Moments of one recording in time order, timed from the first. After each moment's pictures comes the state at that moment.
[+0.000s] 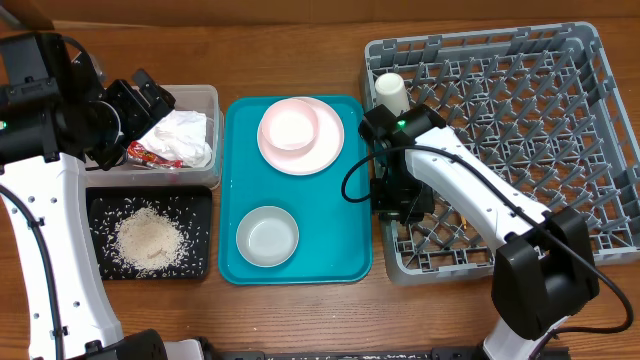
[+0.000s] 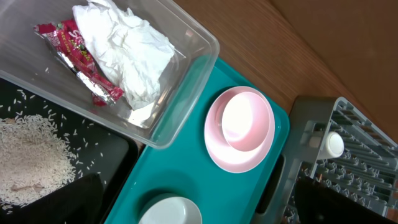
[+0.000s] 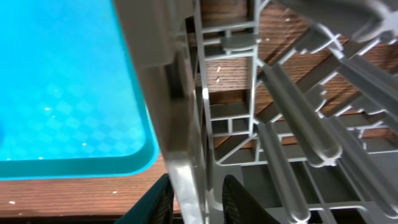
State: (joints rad) left arm 0.26 1.54 1.77 -1.26 0.30 -0.47; right arm 0.52 1.86 1.48 -1.40 -0.10 0.53
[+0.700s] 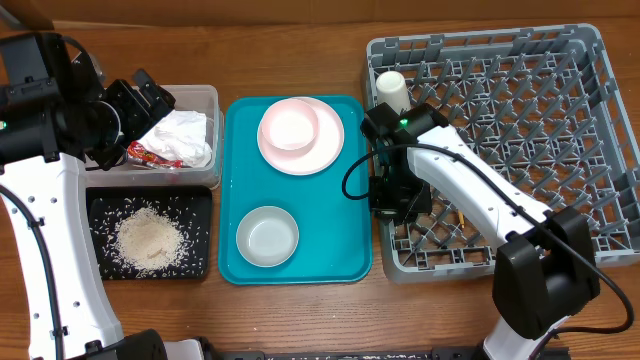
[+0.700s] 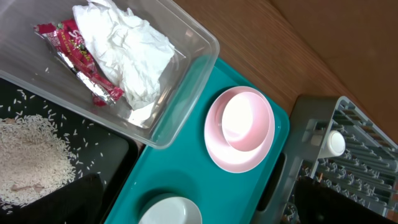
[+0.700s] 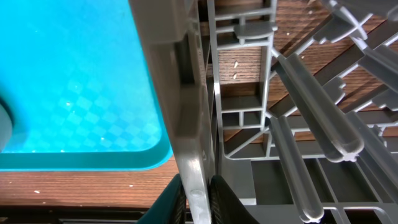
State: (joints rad) left arm 0.26 1.54 1.77 -1.26 0.30 -0.47; right arm 0.52 1.86 1.48 -1.38 -0.17 0.54
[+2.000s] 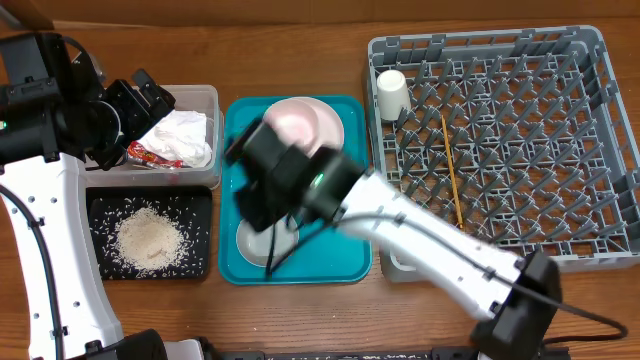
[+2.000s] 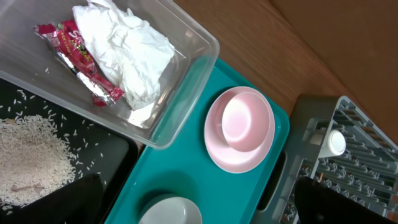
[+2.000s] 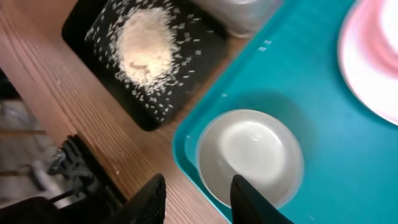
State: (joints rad) left arm 0.26 1.54 1.77 -1.26 0.30 -0.47; right arm 0.99 1.87 1.81 -0.96 -0.16 0.35
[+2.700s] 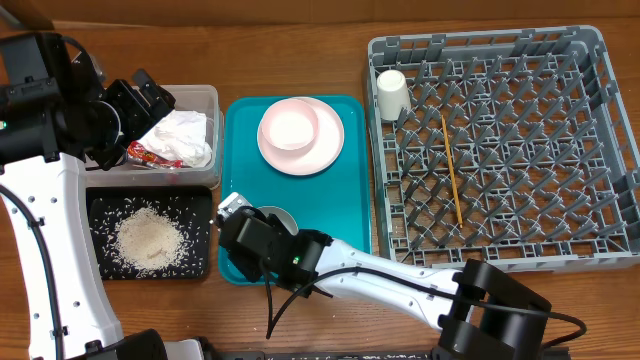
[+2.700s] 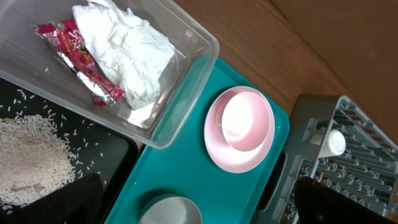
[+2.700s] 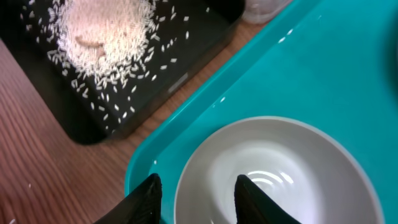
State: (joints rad) left arm 0.26 1.54 1.77 -1.26 0.30 -0.47; right arm 1.15 1.87 1.28 -0.31 0.10 0.33
